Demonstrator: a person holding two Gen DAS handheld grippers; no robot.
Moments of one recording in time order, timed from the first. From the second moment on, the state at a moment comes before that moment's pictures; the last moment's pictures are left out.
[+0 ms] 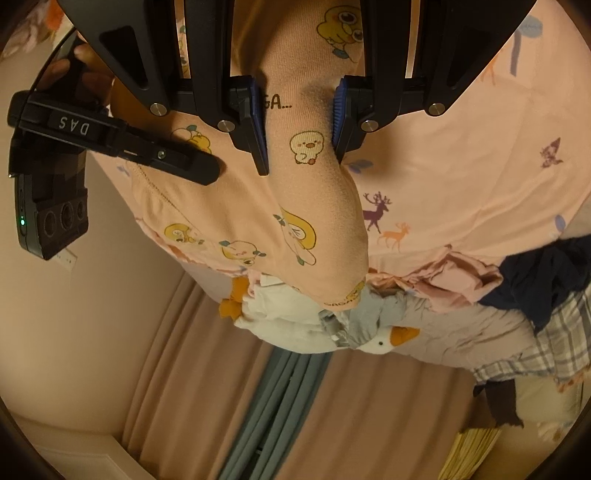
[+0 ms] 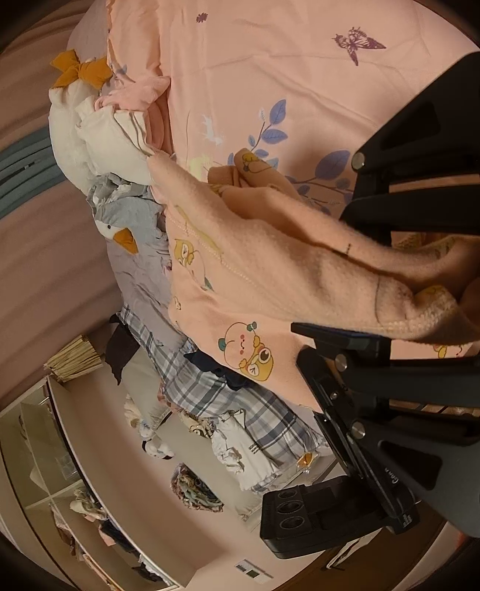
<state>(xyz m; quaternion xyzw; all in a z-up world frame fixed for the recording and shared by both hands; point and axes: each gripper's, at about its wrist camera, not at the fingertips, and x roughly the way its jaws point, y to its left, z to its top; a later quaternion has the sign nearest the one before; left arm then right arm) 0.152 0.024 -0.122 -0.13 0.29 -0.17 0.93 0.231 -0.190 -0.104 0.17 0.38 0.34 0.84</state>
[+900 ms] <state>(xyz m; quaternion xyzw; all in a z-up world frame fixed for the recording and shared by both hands) 0.225 0.021 -0.227 -0.14 0.40 -0.15 0.90 0.300 -0.168 -0.206 0.15 0.49 0.23 0.83</state>
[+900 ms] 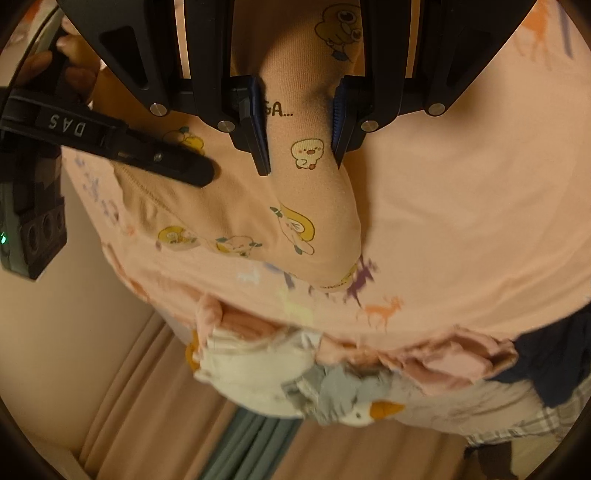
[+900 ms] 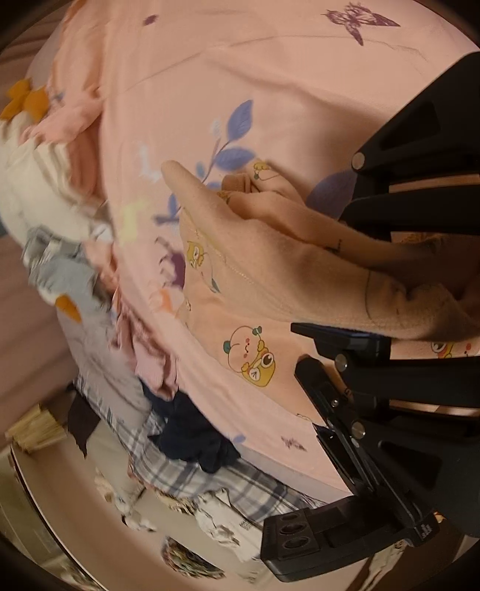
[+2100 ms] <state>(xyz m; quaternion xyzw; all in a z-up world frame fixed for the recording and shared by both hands) 0.236 0.004 -0.252 -0.08 0.45 -0.12 0.88 0.297 -0.189 -0.256 0.17 0.54 0.21 0.80</state>
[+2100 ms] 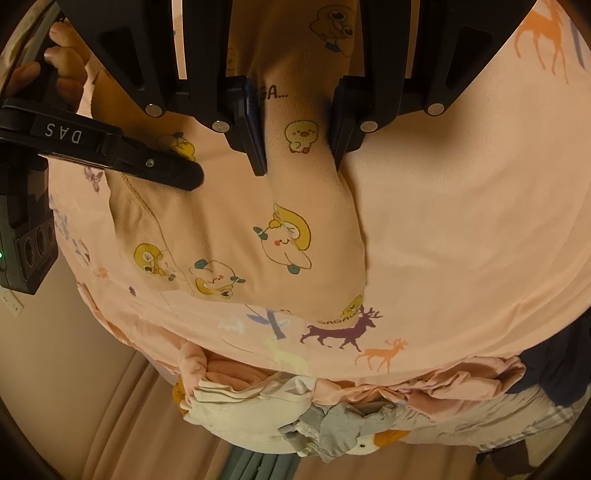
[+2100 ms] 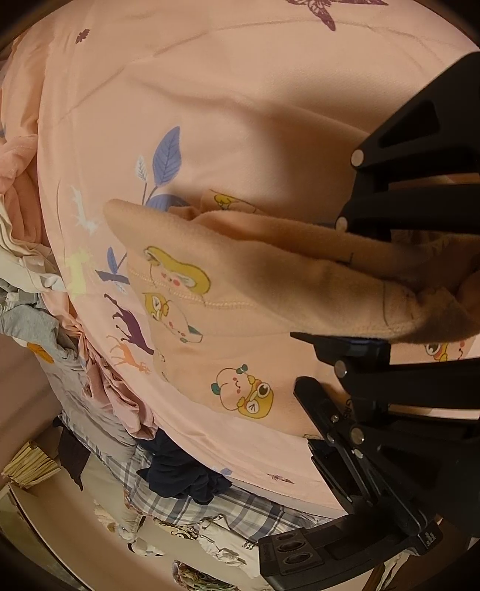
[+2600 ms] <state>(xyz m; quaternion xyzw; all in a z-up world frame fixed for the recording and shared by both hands) 0.237 0.008 -0.254 -0.09 0.46 -0.12 0.88 0.296 -0.192 -0.261 0.18 0.53 0.21 0.80</state>
